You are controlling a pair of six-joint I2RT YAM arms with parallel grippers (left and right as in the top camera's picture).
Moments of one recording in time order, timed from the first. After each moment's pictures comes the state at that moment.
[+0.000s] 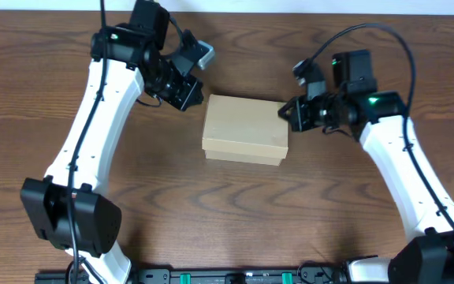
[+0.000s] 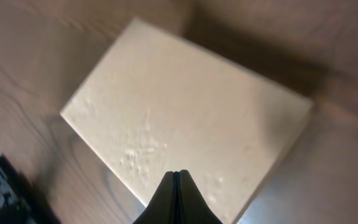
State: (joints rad) left arm -0.25 1.85 1.83 -1.29 0.51 0.36; right arm 0.18 1.54 1.26 -0.79 -0.55 0.01
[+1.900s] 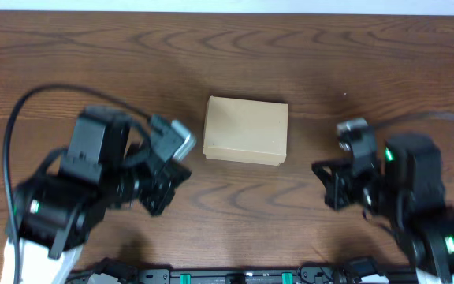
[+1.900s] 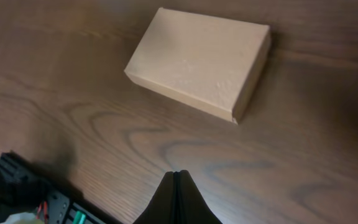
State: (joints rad) left arm -0.37 1.02 1.32 -1.28 0.51 0.21; right arm 0.22 0.81 1.10 -1.11 -0.37 0.17
